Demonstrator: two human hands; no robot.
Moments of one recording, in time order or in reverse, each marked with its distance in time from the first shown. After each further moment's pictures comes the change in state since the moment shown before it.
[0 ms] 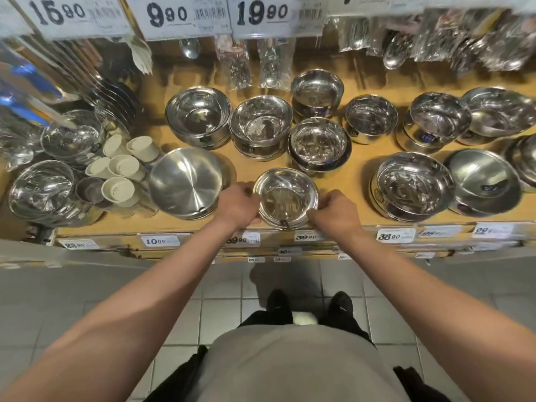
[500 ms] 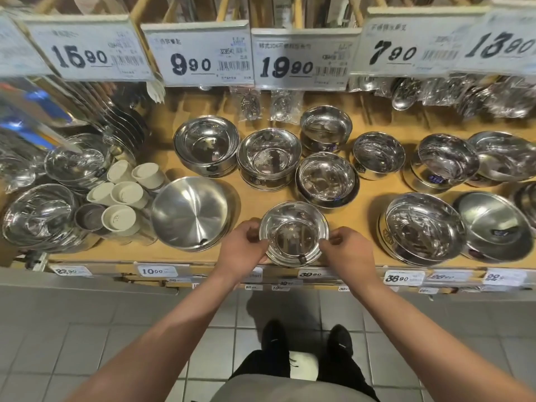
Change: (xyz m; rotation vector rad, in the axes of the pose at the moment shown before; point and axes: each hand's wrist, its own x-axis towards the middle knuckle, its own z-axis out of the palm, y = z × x) left_hand -0.008 -0.025 0.013 -0.375 0.002 0.043; right_hand 0.002 0.002 -0.001 0.020 0.109 -0.049
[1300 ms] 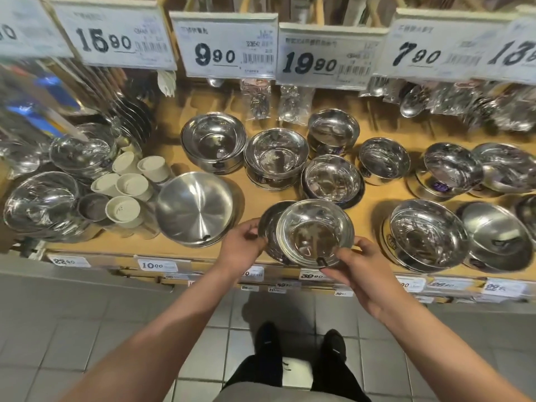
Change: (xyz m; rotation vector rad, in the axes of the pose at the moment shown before) left_hand 0.003 -0.006 -0.004 -0.202 -0.027 -0.007; right_hand -0.029 -0.007 -0.024 0.882 -0.228 0.328
